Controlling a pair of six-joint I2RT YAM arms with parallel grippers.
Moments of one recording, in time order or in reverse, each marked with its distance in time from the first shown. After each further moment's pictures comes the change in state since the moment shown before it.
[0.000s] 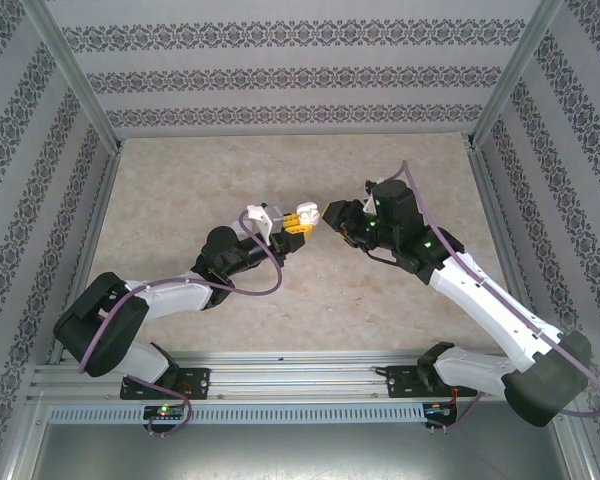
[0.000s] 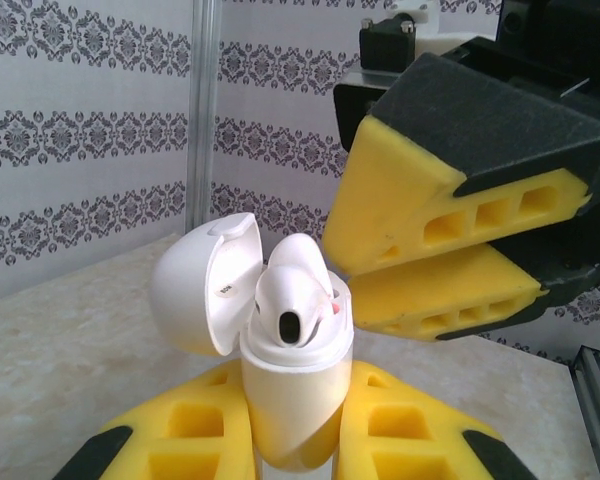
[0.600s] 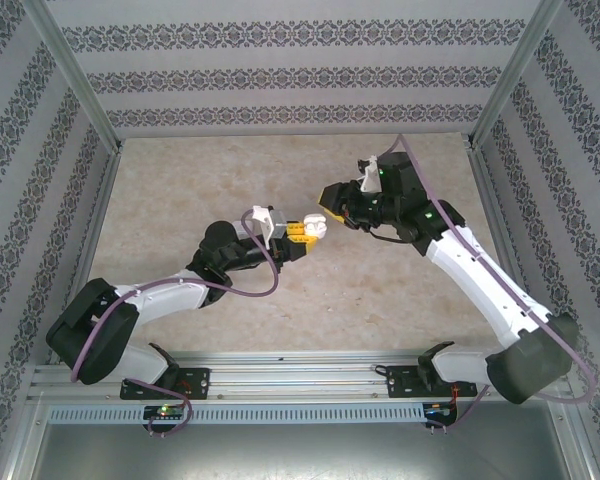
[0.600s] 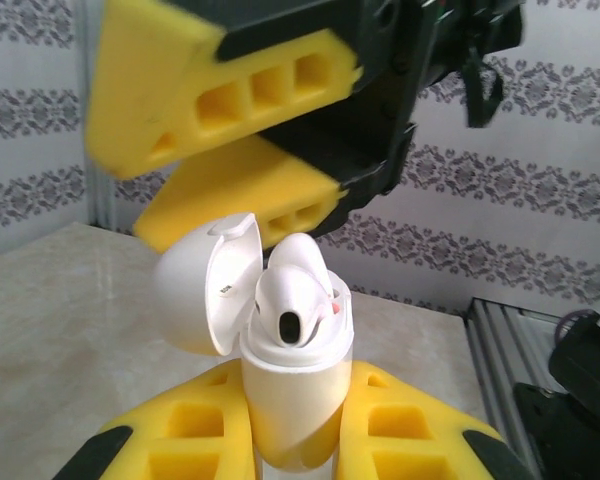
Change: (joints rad) left arm 0.014 -0.049 0.039 -0.127 0.236 -0.002; right arm -0.107 0.150 0.186 -0.089 -0.277 -0.142
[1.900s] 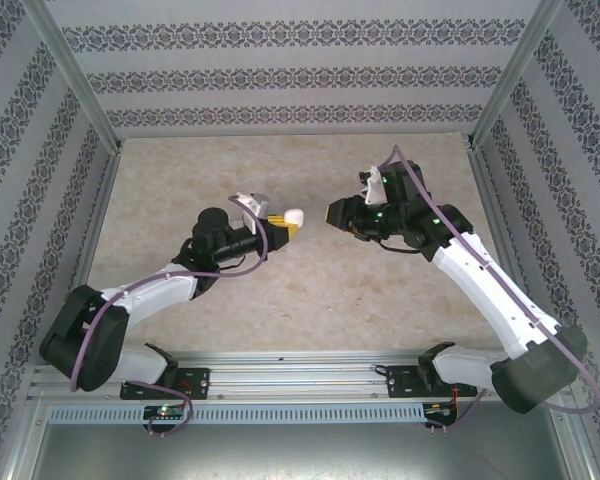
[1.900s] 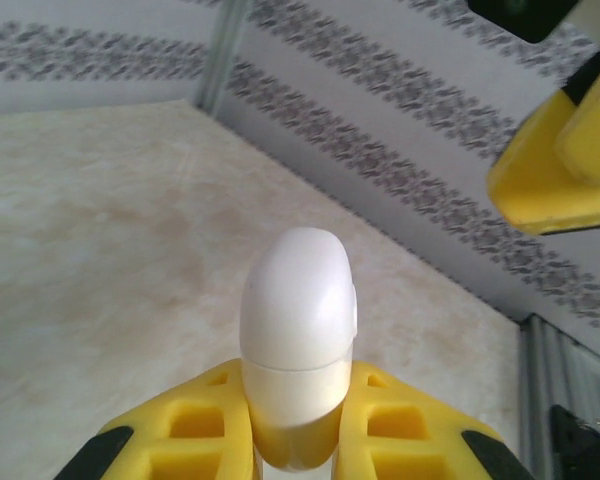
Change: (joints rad) left arm 0.140 -0.068 0.035 -0.368 -0.107 -0.131; right arm -0.001 -0.052 -0.019 -0.156 0.050 -0.190
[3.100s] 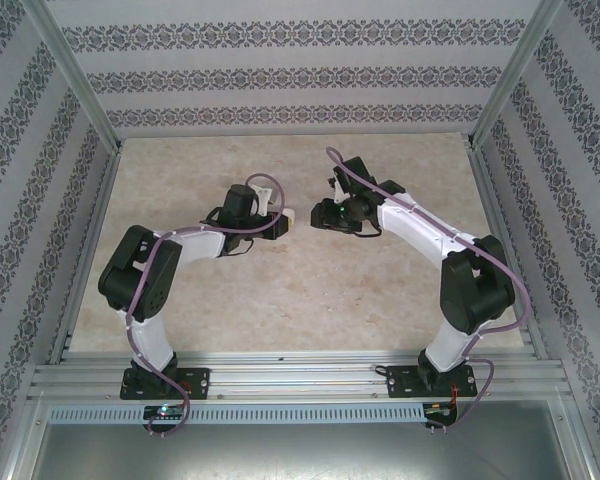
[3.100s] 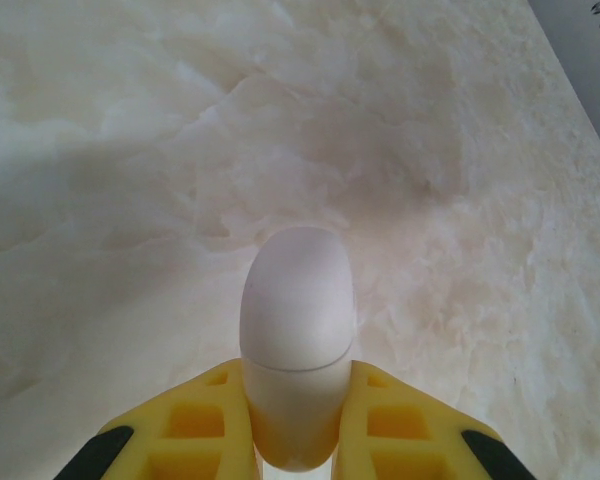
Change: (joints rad) left arm 0.080 0.500 0.340 -0.314 -0.114 -0.100; right arm 0.012 0.467 0.124 0.012 0.237 -0.236
